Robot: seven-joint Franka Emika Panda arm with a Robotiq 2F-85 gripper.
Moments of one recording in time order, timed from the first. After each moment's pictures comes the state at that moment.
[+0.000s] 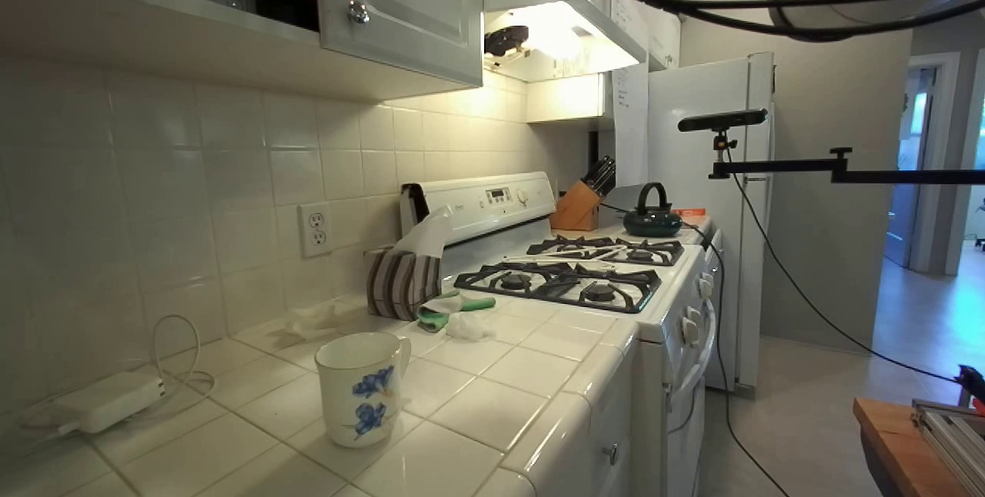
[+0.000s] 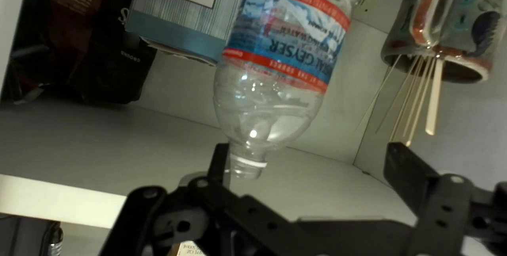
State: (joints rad) arm 0.34 0.70 -0.06 -0.60 -0.45 2.63 0.15
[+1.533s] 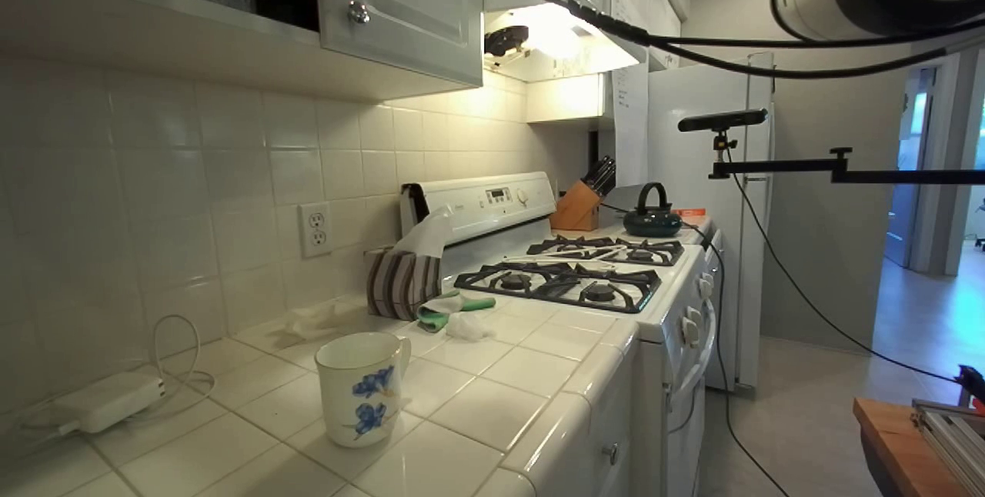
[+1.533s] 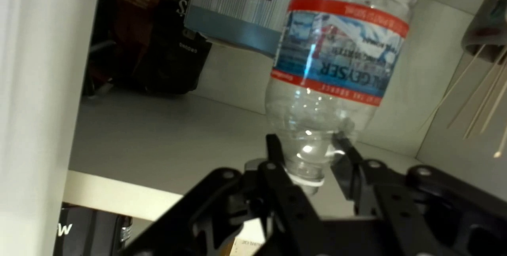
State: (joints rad) arm 0.42 0.76 -0.35 -0.56 -0.48 2.70 0.39
